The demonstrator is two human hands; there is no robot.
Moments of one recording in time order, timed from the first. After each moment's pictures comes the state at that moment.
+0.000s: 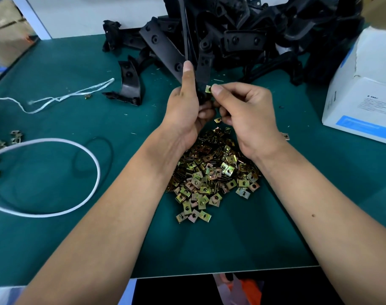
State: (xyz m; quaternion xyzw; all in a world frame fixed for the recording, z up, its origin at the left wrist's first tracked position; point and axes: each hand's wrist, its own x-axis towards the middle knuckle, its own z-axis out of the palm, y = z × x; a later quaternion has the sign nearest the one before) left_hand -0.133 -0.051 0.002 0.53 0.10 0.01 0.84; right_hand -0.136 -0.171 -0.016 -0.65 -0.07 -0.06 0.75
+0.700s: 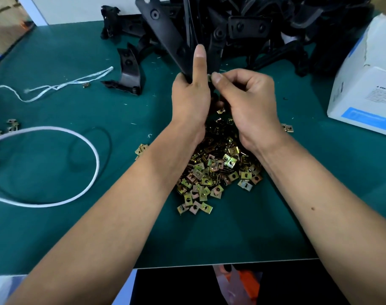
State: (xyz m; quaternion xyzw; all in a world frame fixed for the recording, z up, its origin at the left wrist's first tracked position) left_hand -0.132 -0.066 0.000 0.63 0.16 0.10 0.76; right_hand -0.136 -0.165 -0.014 -0.68 -0.11 -0.10 0.72
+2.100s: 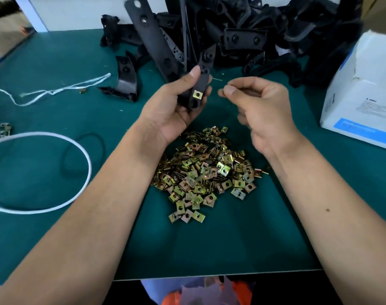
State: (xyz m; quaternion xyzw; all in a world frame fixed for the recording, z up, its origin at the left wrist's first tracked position) left_hand -0.129 -0.024 -0.001 0.47 0.07 -0.08 0.88; right_hand -0.125 -0.194 -0.012 -0.66 -0.01 -0.04 0.75
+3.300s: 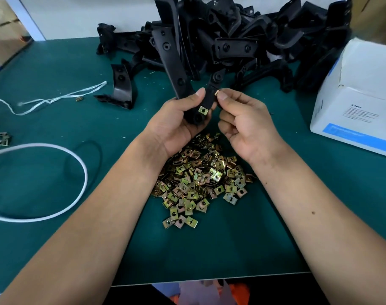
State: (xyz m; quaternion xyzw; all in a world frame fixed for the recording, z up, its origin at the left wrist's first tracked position) left_hand -0.131 -0.039 -0.008 0.46 0.06 -0.11 0.88; right_hand -0.124 -0.188 -0.015 -0.50 0.04 0.08 0.86
